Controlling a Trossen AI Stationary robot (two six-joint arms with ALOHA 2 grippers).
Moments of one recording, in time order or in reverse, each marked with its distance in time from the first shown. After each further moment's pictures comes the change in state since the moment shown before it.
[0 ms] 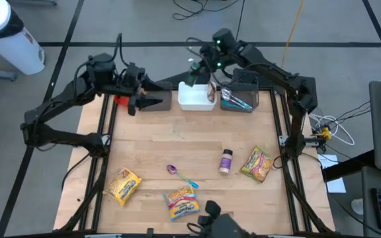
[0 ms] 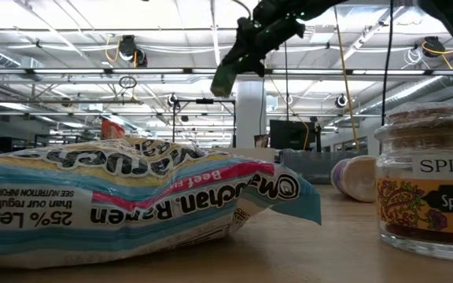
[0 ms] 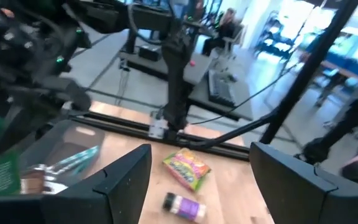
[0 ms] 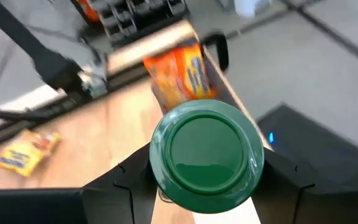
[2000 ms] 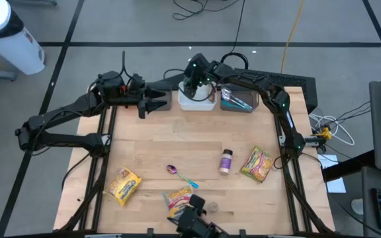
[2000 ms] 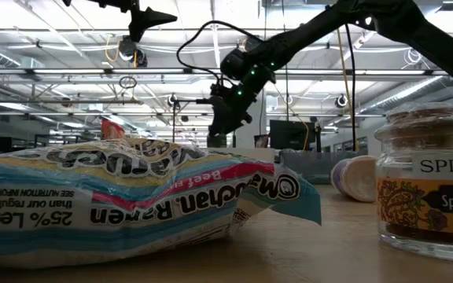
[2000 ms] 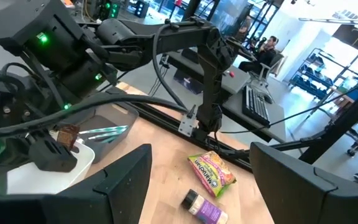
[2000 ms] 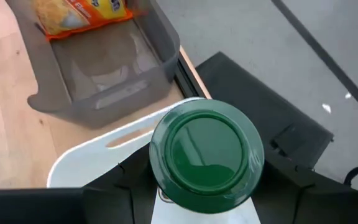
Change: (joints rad) left arm 0.010 -0.111 -0.389 0.313 -0.177 -0.193; right arm 0.083 0.283 -0.051 0.157 0.385 -0.126
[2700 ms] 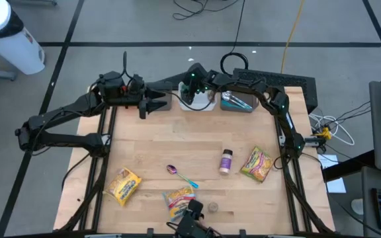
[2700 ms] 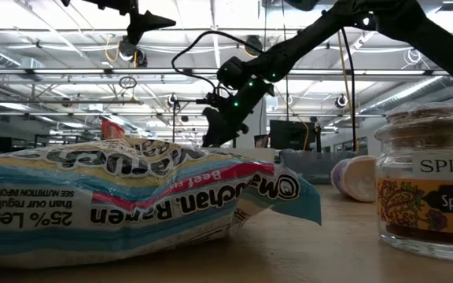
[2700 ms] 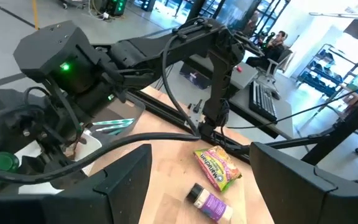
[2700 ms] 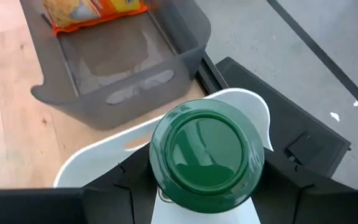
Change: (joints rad) left arm 0.000 0.000 0.000 -0.036 -0.020 0.003; right arm 0.039 0.000 -0.156 0.200 0.026 0.033
